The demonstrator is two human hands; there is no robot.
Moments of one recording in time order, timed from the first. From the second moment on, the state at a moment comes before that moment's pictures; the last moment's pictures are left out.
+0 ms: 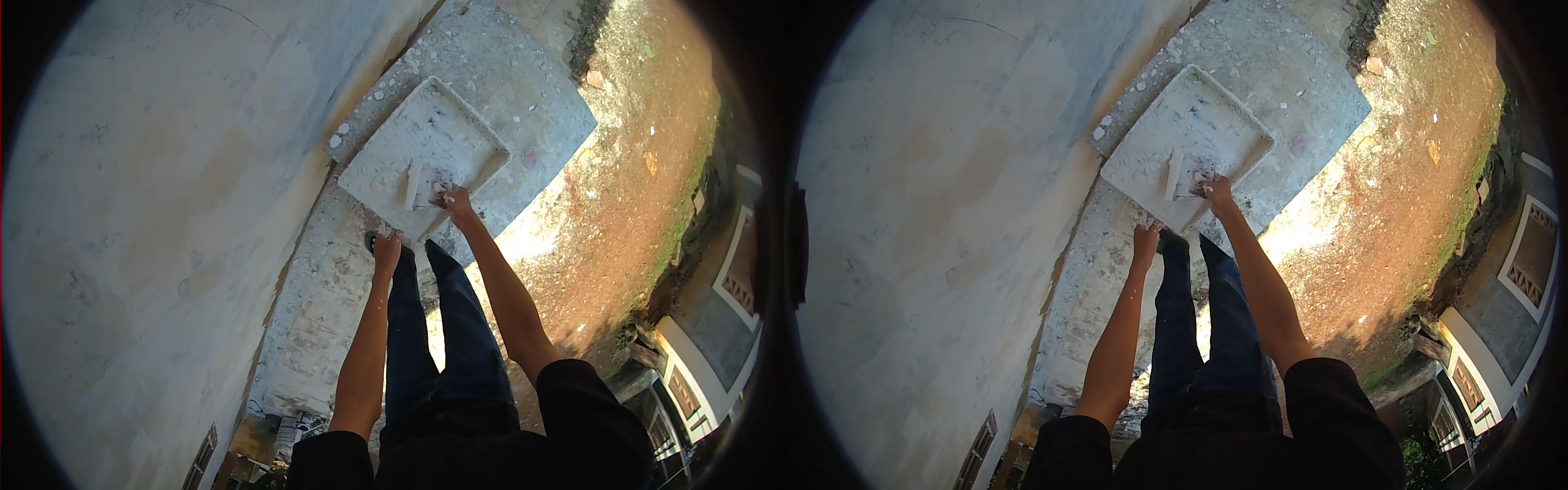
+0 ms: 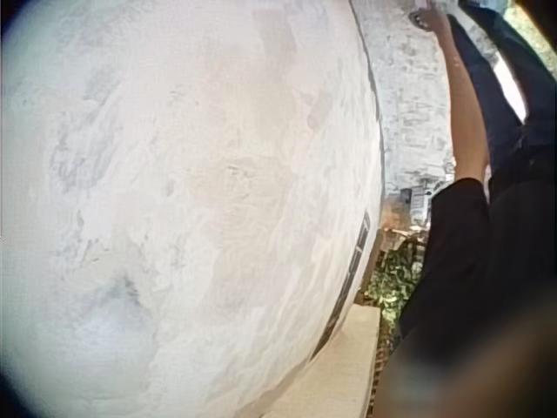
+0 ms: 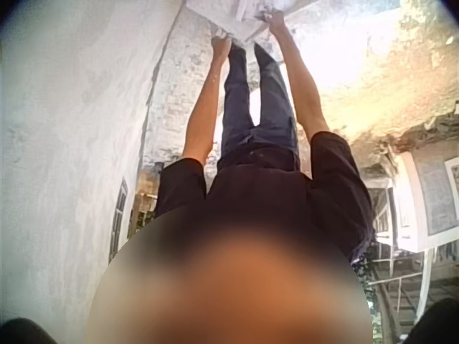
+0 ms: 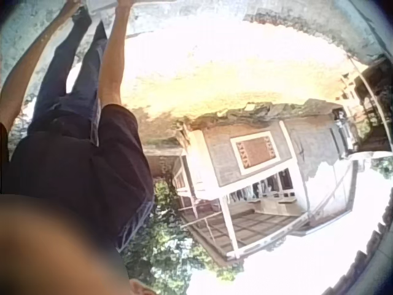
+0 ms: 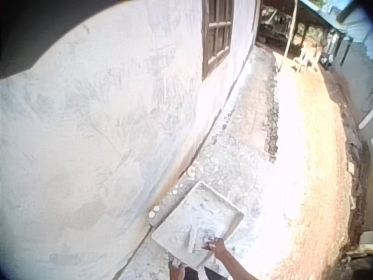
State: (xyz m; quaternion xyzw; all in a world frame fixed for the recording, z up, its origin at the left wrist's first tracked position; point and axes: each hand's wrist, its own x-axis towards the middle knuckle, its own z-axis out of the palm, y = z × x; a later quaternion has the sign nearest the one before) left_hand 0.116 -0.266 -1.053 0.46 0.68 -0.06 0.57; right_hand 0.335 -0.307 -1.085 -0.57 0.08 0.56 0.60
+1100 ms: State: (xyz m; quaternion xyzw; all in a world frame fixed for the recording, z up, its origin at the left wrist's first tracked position) left_hand 0.093 -0.239 -0.904 0.49 0.63 0.09 0.59; right_hand 0.352 -0.325 -0.996 -0.28 0.02 0.61 0.74
